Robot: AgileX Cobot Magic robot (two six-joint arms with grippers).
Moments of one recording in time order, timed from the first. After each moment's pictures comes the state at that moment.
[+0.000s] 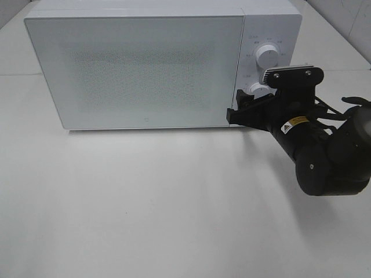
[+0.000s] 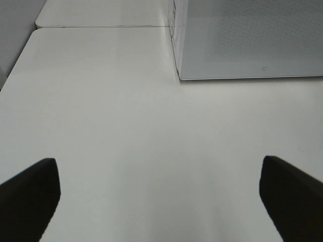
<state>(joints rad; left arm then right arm) 0.03 0.00 -0.51 -0.07 1.06 0.13 0.52 2.04 -0.62 0.35 -1.22 -0.11</state>
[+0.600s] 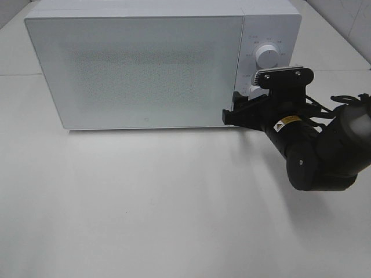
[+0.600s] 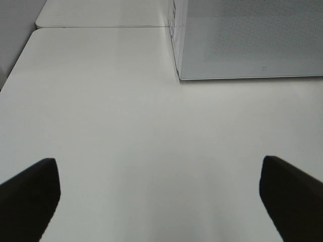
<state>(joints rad) 0.03 0.00 -0.51 -0.07 1.06 0.13 0.52 2.07 -0.68 0.37 -1.18 -0.15</state>
